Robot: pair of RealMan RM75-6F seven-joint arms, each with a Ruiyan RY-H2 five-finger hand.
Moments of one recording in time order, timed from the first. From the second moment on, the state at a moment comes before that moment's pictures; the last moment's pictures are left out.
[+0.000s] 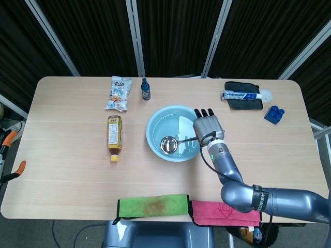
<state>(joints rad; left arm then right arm) -0.15 -1.12 -0.08 -1.47 1.40 1.39 -0.18 1.13 -1.28 0.33 -1.82 -0.08 1.02 -1.06</state>
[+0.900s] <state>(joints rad) -0.17 -1.14 -0.11 -1.45 1.31 1.33 -0.11 1.22 -1.44 0.22 -1.32 -0.03 0.67 -0.95</state>
